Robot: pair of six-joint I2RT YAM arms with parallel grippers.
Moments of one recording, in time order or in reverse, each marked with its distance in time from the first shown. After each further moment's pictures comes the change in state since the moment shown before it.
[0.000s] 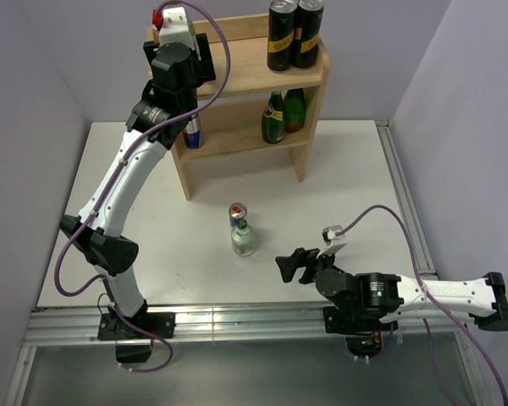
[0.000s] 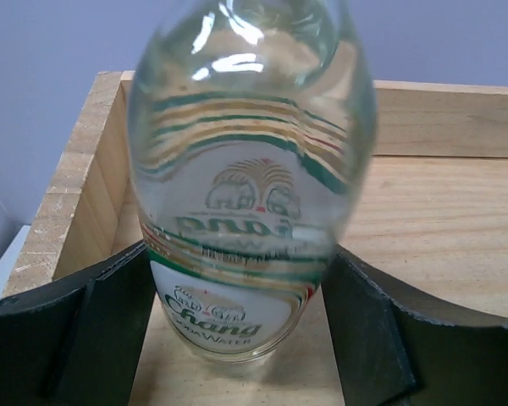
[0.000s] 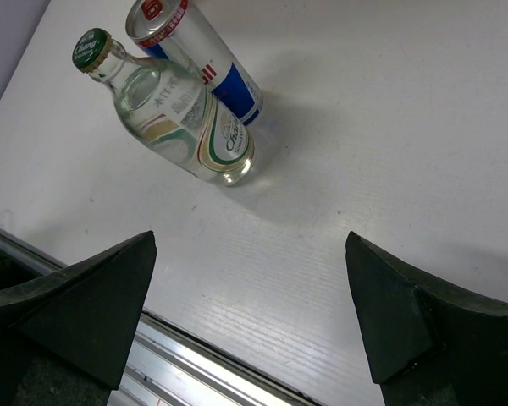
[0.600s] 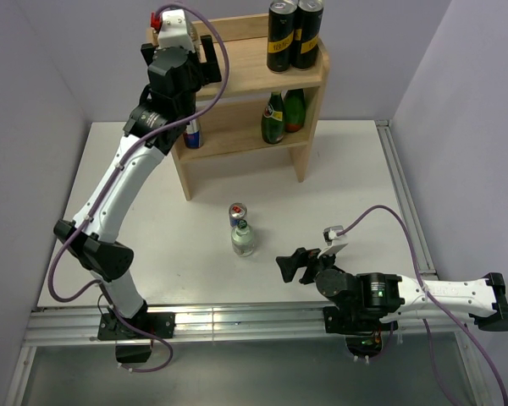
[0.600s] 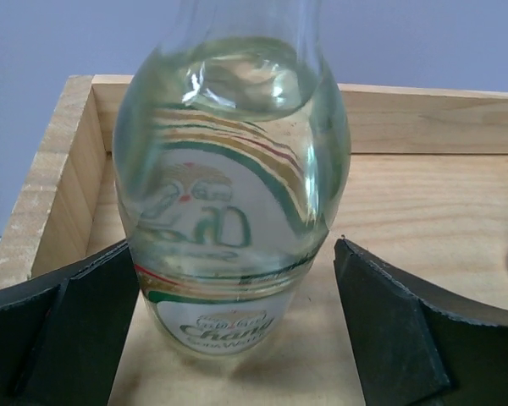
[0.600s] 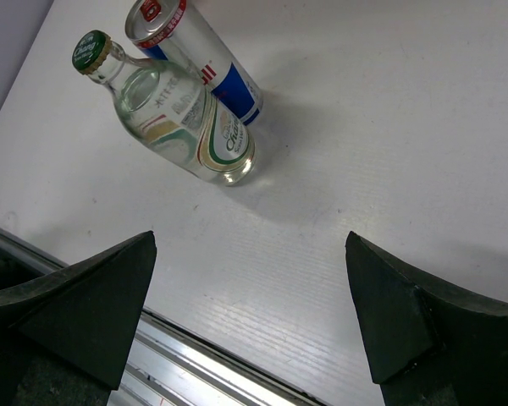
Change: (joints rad) left arm -0.006 -0.047 -0.069 0.061 0.061 -0.018; right arm 0.000 -0.010 0.000 -0.015 0.000 0.016
